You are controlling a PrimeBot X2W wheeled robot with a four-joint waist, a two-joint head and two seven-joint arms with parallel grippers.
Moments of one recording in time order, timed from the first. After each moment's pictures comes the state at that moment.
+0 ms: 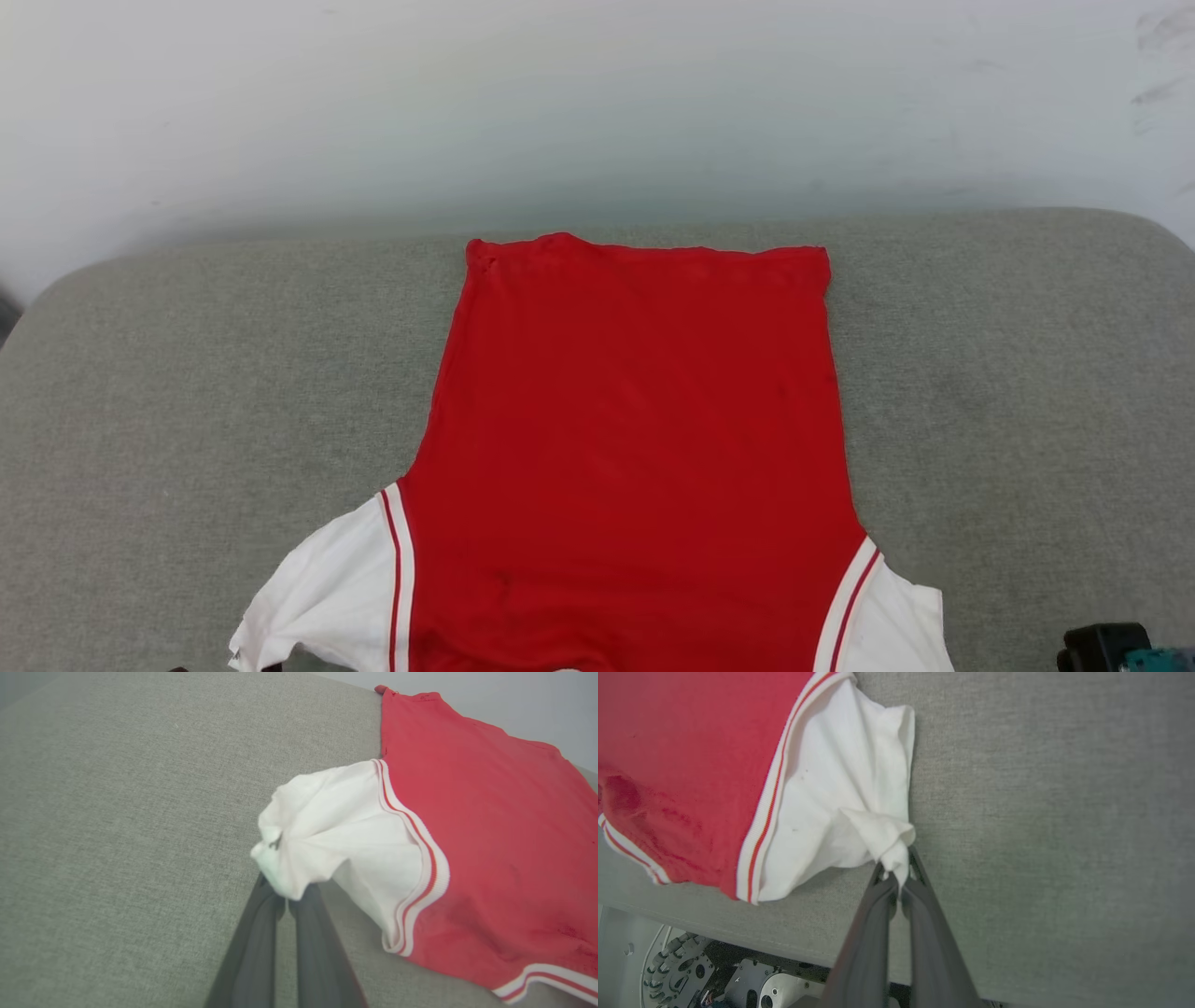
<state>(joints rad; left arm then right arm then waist) 0.25 0.39 -0.20 0.05 -0.69 0.25 -0.11 0.25 -0.27 0.03 0.02 0.49 0.13 0.52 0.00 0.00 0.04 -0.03</state>
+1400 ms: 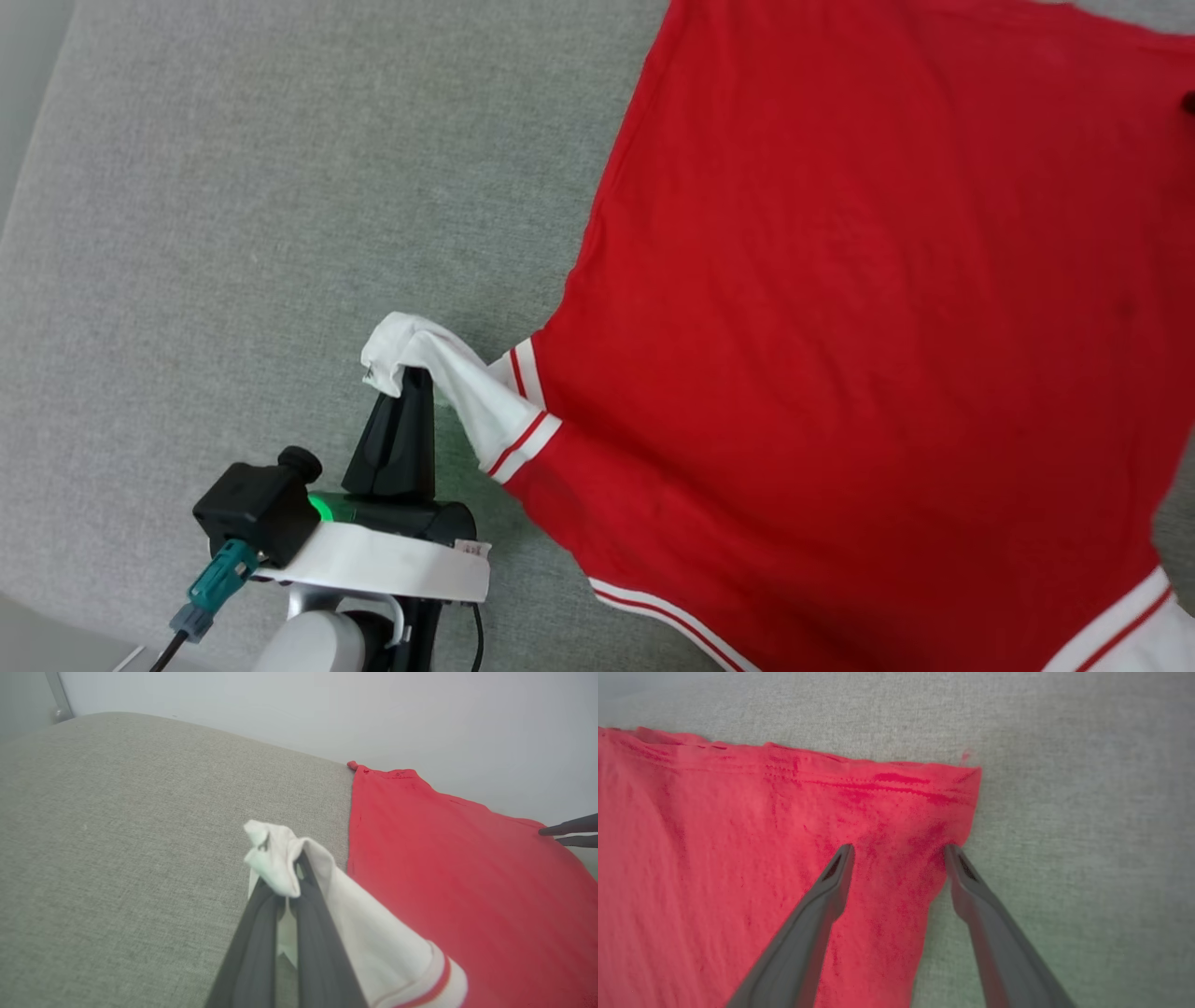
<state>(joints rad) -0.12 0.24 -0.35 -0.15 -0.56 0.17 -0.25 -0.96 -0.33 -0.27 0.49 0.26 0.13 1.02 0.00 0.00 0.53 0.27</state>
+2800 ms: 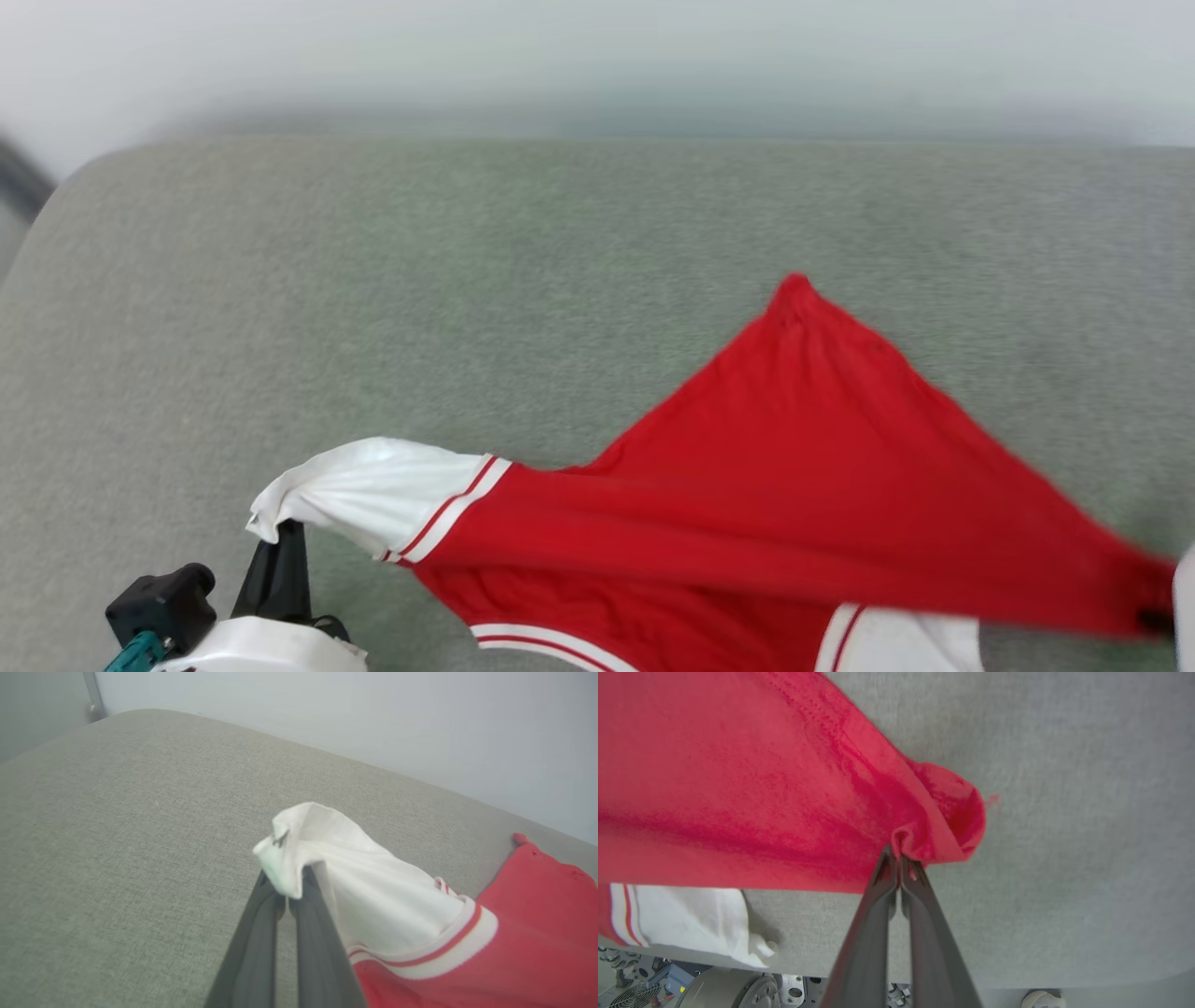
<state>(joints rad) 0.08 0.31 -0.20 0.02 -0.63 0.20 -0.21 -0.07 -0.44 -0.20 0.06 0.49 0.13 1.14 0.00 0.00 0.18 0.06</state>
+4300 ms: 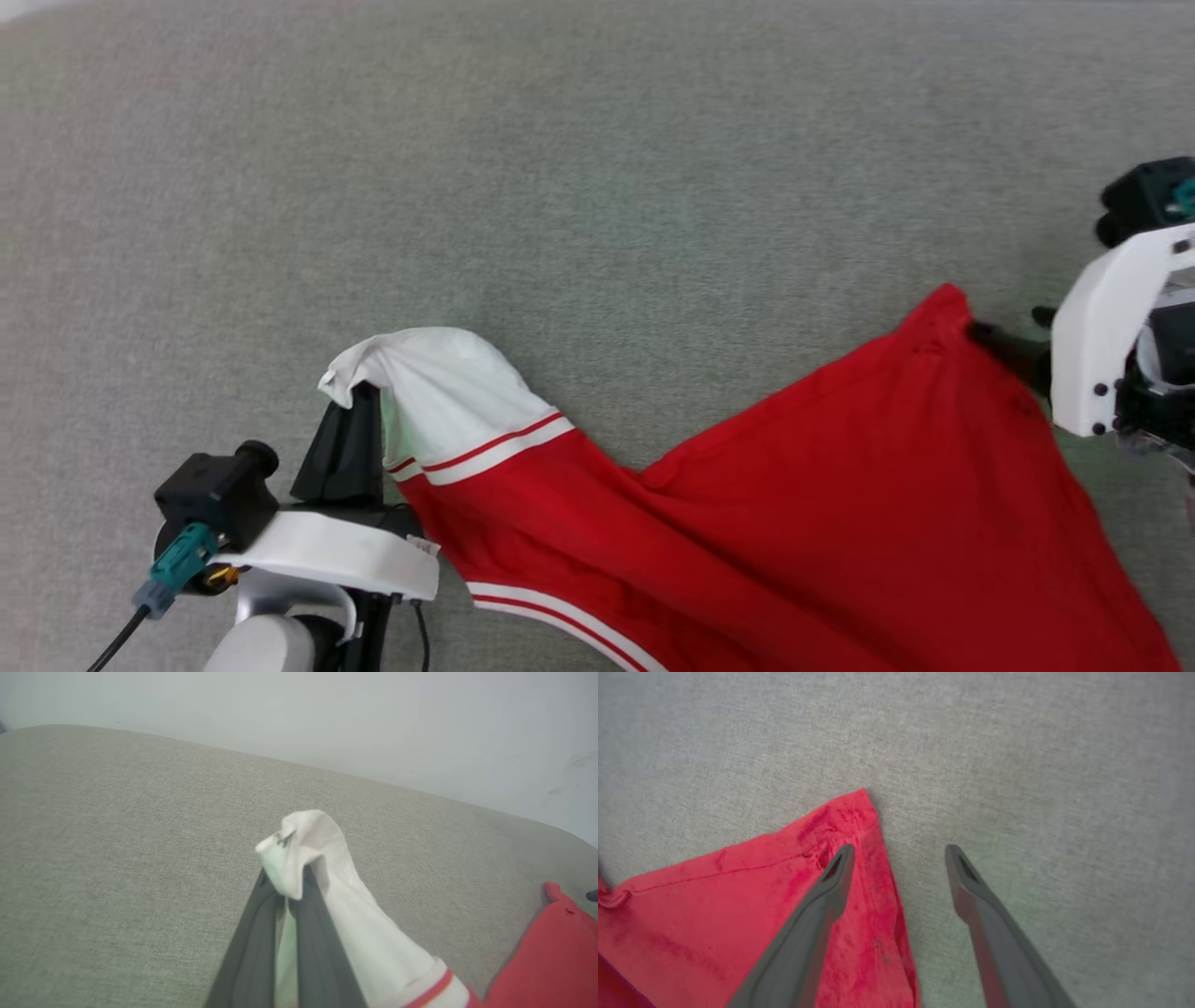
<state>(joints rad) -0.09 0.32 -0.30 -0.14 -0.57 0.22 -0.15 -0.51 -0.36 0.04 0.08 0.51 0.13 1.00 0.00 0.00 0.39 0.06</state>
